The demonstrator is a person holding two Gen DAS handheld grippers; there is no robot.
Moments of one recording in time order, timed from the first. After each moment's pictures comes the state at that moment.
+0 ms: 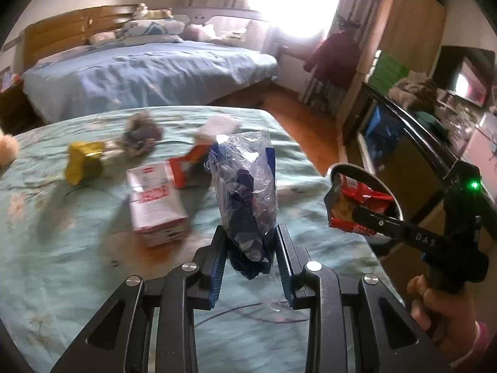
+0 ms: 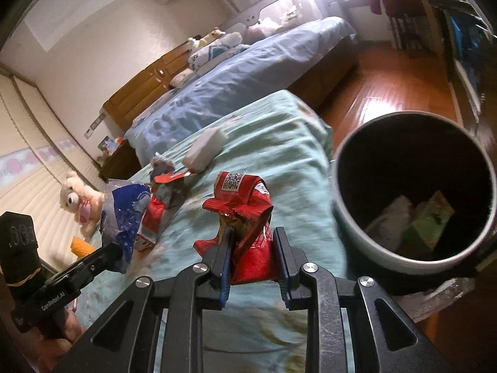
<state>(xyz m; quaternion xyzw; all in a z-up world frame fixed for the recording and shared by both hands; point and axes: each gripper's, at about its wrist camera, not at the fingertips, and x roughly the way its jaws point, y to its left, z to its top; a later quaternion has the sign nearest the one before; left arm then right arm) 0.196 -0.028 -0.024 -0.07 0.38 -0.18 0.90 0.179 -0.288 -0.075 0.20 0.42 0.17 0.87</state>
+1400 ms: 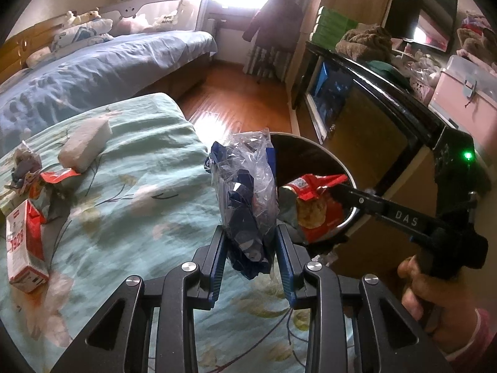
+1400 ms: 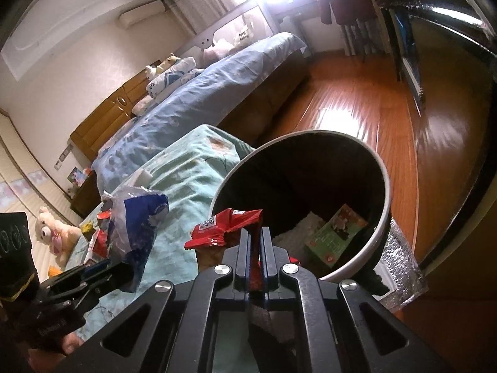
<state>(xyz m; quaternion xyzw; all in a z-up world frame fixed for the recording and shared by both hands) 0.255 -0.167 -0.047 0.00 0.41 -0.28 0.87 0.178 -0.389 -0.085 0.21 0.40 0.08 0.89</state>
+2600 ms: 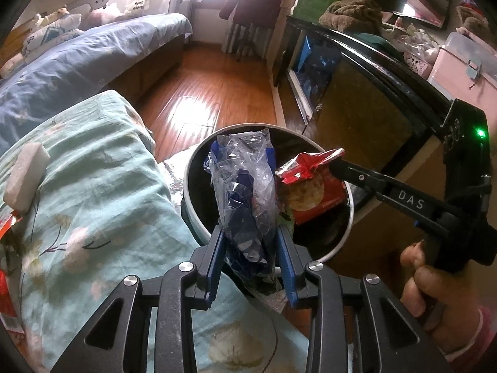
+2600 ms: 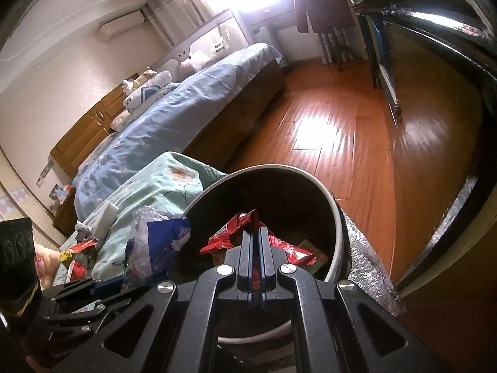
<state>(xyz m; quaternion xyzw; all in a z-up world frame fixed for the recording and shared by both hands) 0.306 -0.232 -0.063 0.03 0.45 -0.31 0.84 0.210 -0.430 -0.086 0.21 0.39 0.03 0.90</state>
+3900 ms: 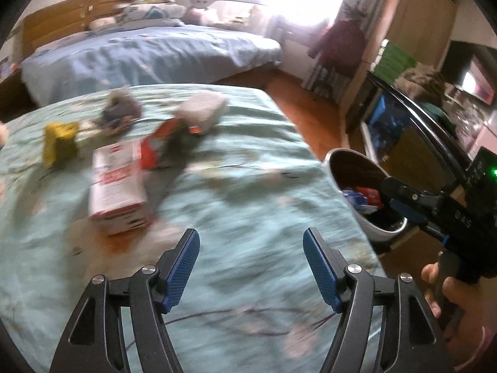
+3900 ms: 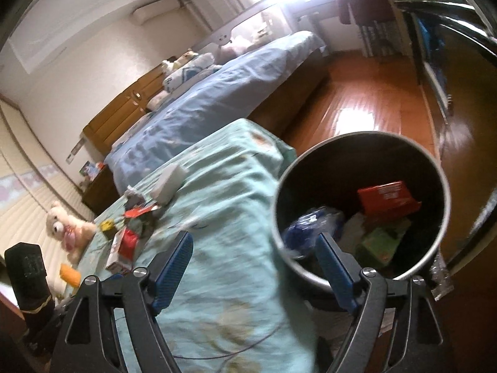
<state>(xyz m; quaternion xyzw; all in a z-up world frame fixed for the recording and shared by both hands) 0.197 -0.053 -0.045 -0.08 0.41 -0.16 0.89 0.186 -0.318 -0.069 0.21 0.40 0.13 0.88</state>
